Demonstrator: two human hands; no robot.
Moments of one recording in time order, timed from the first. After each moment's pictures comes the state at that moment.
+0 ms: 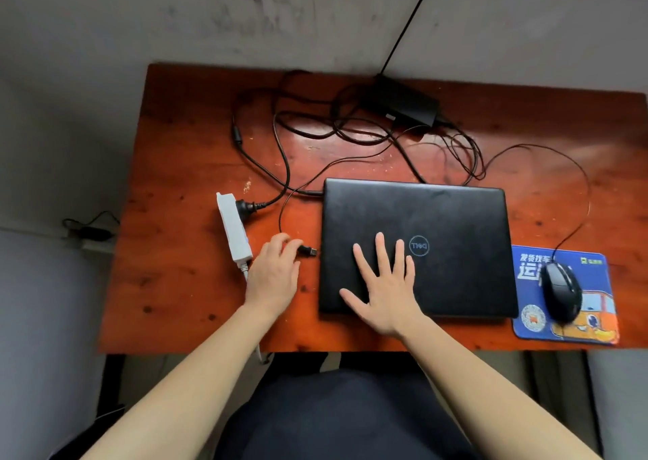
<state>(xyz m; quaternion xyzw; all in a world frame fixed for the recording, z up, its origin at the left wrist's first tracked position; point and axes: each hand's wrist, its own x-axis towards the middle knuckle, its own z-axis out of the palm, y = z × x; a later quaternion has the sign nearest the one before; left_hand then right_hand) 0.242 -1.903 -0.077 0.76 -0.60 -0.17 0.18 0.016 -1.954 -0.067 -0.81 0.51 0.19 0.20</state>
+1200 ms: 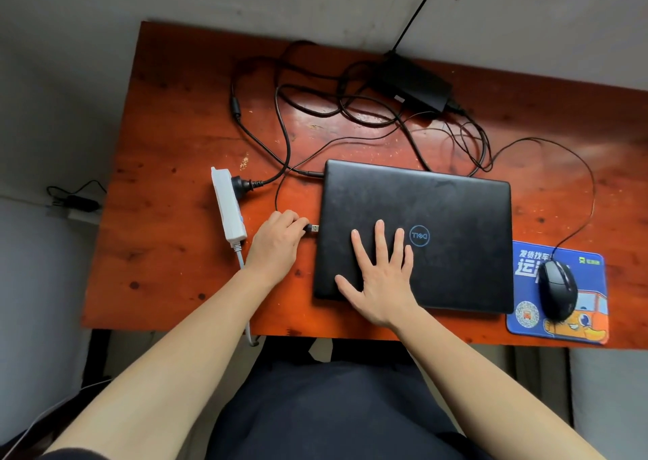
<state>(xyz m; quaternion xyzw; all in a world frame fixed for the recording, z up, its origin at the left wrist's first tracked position) 0.245 -1.929 -0.081 0.72 -0.64 -0.21 0.17 0.016 -1.950 -0.077 -0.81 0.52 0.19 0.18</state>
